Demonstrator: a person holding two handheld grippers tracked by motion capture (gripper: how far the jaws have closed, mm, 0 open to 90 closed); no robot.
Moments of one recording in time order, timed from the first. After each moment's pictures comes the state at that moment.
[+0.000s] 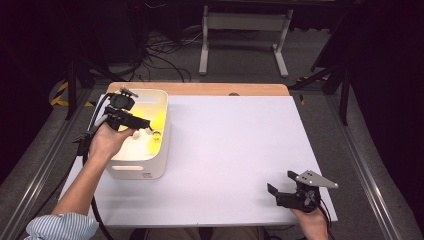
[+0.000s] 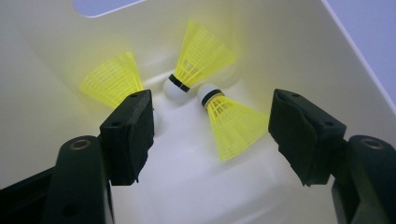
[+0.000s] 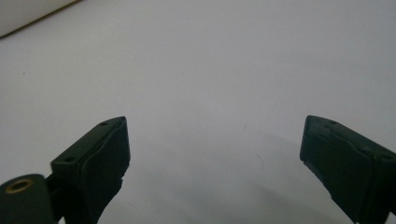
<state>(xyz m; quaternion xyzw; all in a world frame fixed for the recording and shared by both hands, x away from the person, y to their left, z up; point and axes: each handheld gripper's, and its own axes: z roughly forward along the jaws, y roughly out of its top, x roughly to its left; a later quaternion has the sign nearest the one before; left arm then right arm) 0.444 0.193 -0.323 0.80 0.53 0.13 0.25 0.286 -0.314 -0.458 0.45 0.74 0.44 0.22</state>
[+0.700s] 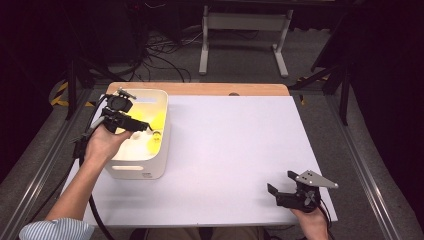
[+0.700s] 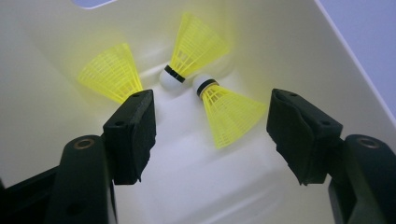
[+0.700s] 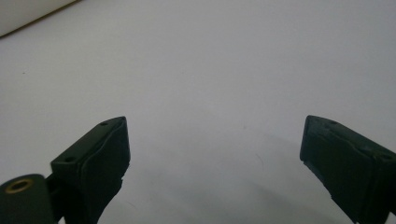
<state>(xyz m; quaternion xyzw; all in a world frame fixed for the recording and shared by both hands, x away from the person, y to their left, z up) 0.434 0.197 -0.318 0.81 0.52 0.13 0.25 0.286 -0.314 -0.458 0.45 0.75 0.44 0.22</state>
